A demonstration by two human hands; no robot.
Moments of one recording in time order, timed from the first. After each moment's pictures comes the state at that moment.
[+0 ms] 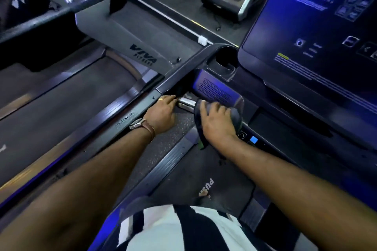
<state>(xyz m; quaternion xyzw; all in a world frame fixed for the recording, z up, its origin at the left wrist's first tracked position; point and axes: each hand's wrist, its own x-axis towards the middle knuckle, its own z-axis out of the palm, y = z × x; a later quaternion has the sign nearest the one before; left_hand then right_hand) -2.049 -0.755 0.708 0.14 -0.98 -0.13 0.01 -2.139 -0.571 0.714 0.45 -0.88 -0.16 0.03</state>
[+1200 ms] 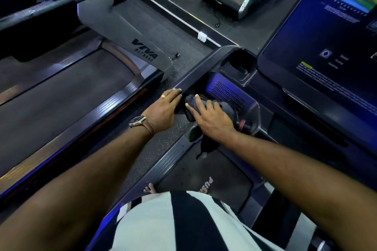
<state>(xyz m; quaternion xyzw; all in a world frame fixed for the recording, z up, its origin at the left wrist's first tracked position) -2.035 -0.813 0.708 0.04 -1.00 -0.08 0.02 -2.148 -0.631 0.691 0.60 -0.77 -0.17 0.15</state>
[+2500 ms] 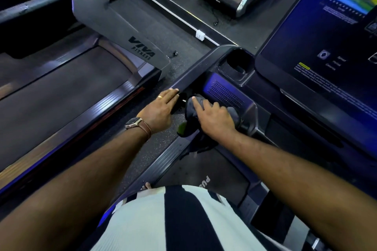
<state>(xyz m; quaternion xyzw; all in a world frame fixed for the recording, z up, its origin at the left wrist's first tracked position) -2.035 -0.816 0.699 0.06 -0.99 -0.08 0.00 -2.150 -0.628 0.701 0.50 -0.85 -0.14 0.07</state>
